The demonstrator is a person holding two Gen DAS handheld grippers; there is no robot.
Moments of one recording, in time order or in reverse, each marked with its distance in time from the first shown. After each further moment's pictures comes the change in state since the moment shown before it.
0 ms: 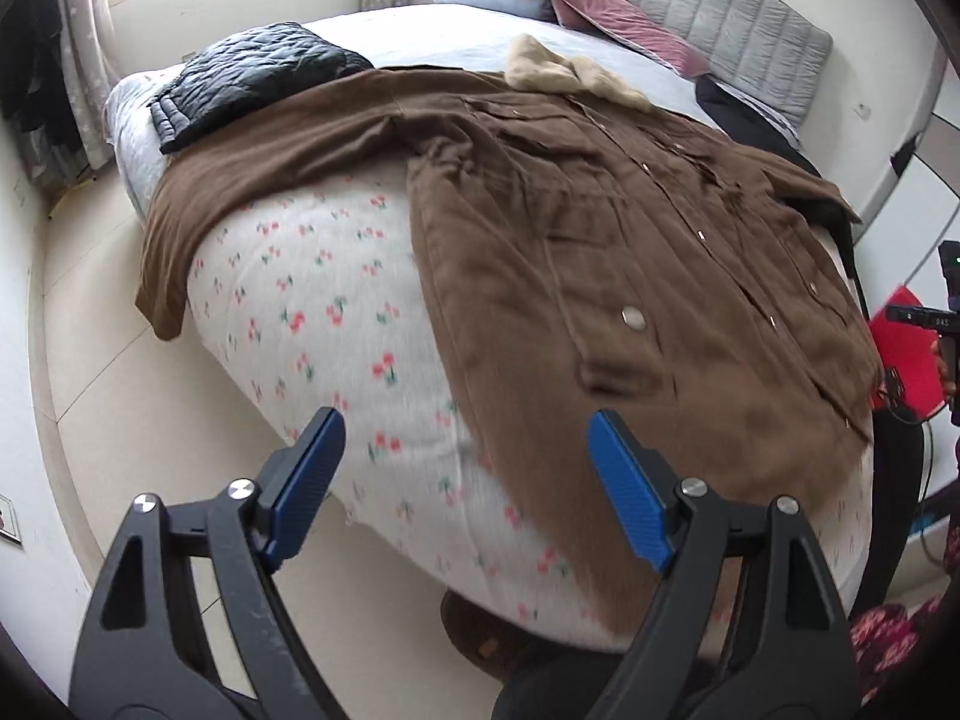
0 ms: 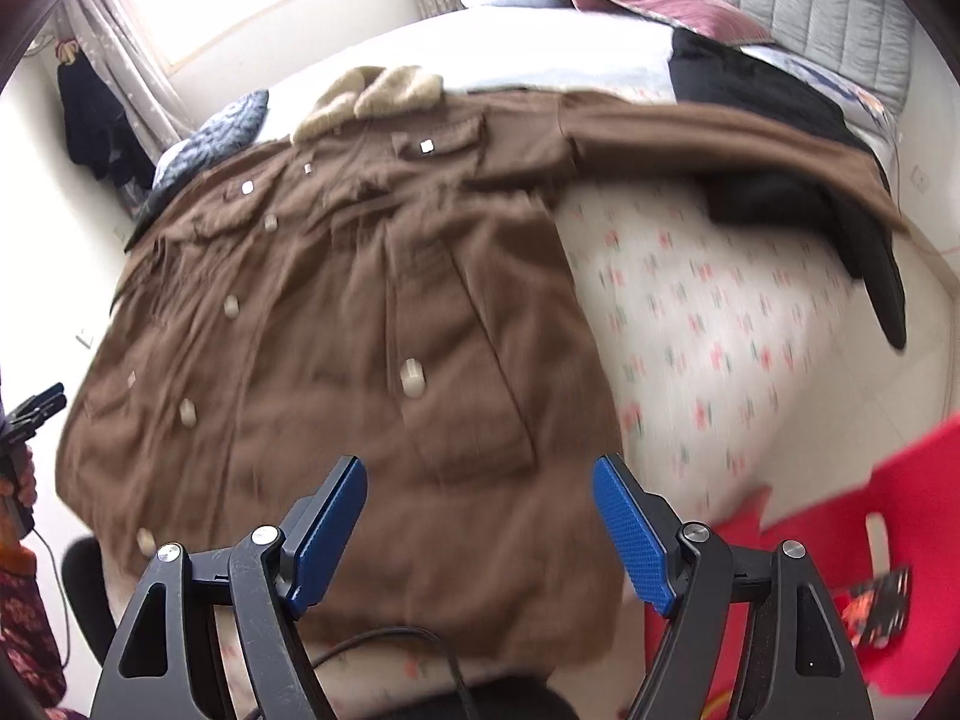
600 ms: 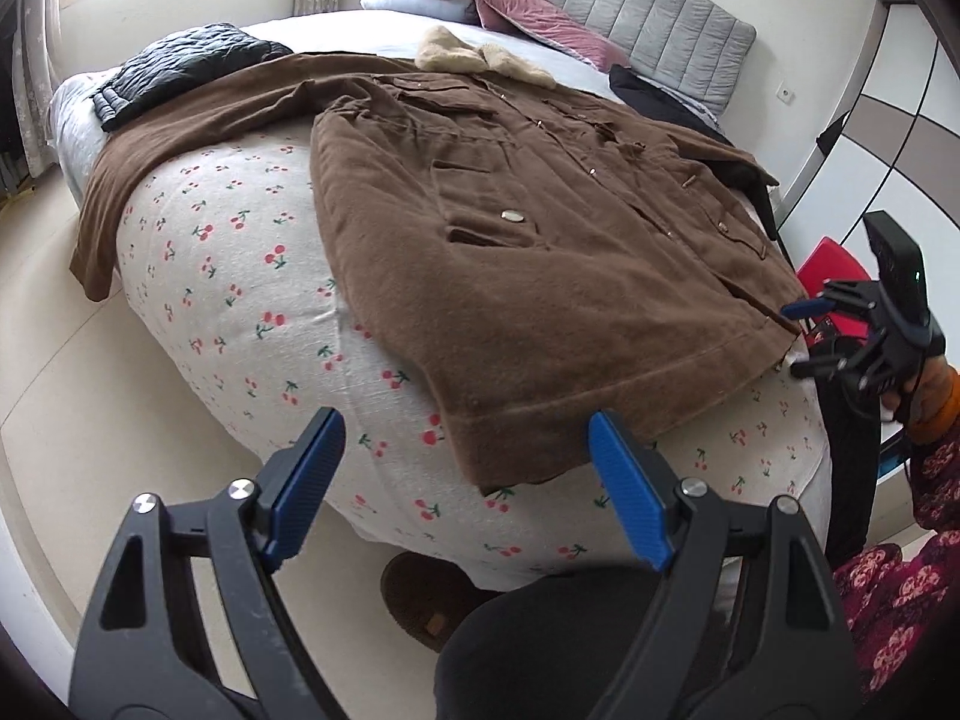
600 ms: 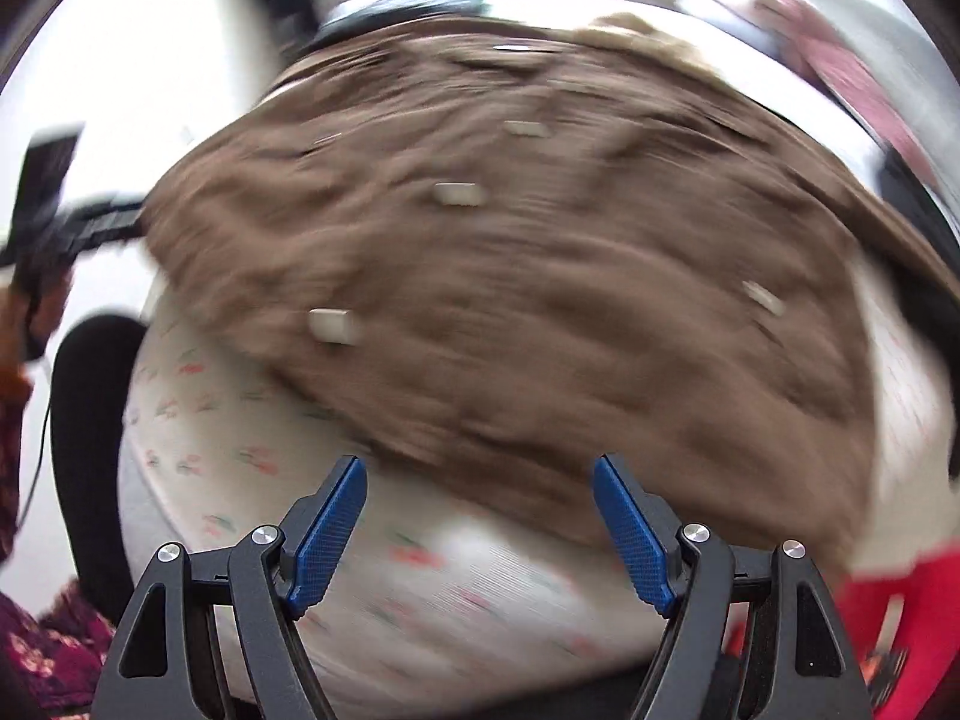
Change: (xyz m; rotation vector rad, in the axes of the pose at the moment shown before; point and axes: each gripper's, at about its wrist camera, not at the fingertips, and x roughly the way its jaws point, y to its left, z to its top) left arm -0.007 -0.029 -0.064 0.043 -0.047 -0.184; right arm 0.035 0.207 -0.095 -0.557 0.063 0.100
